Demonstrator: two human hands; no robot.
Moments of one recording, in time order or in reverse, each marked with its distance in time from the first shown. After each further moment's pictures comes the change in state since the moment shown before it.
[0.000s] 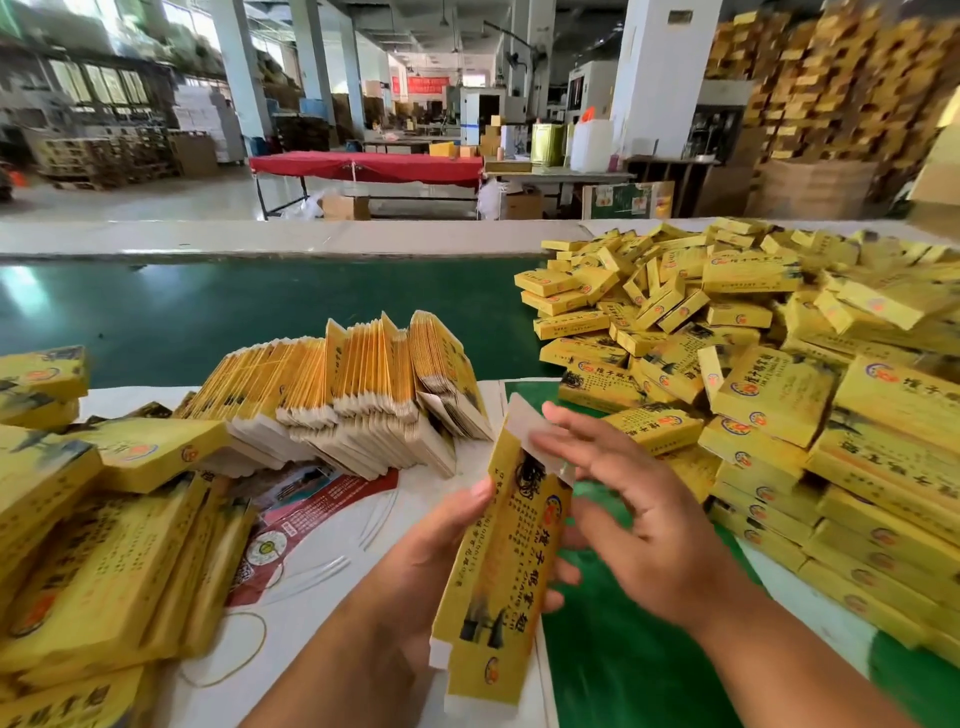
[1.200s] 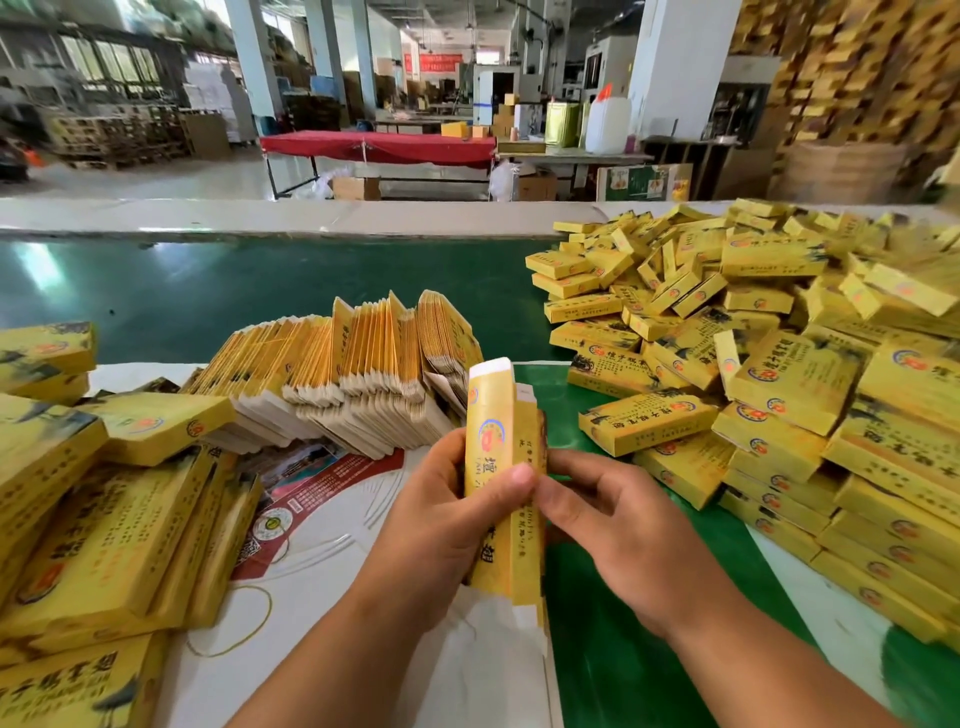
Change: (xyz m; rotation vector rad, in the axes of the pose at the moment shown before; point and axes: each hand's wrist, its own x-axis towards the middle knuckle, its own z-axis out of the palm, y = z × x) left_hand 0.001 -0.023 -0.008 0.011 0.254 0.283; right_hand -0.003 -0.009 0.023 0.354 -0.070 0.357
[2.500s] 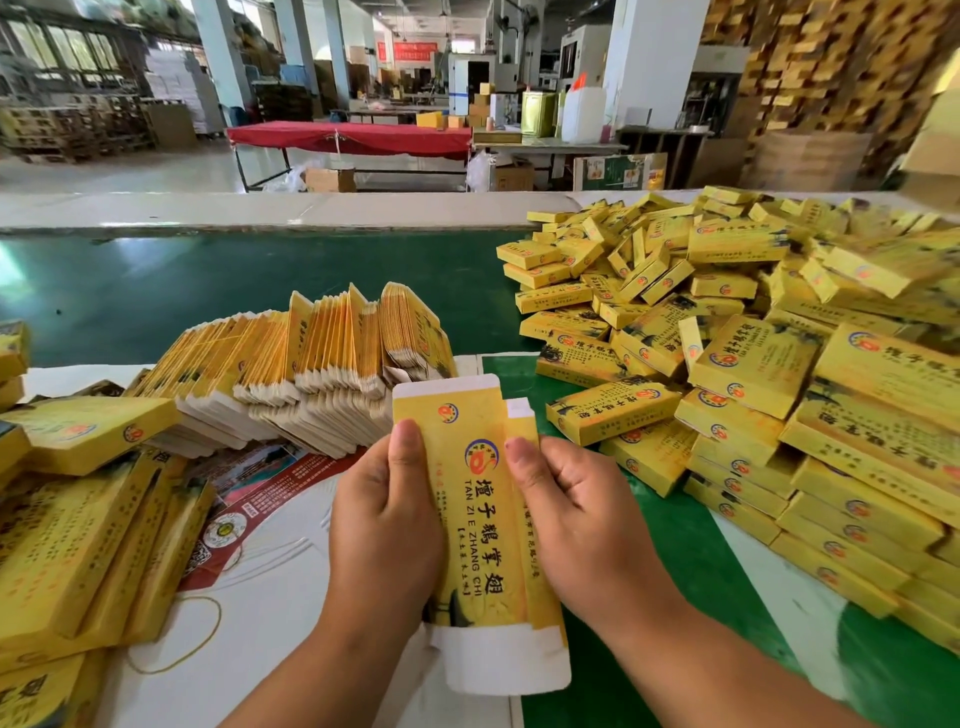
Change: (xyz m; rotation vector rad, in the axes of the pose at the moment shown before) left_hand -0.003 -0.003 0.020 0.196 0.427 0.238; right_hand -0.002 -0.007 0.015 -0.093 0.244 -0.189
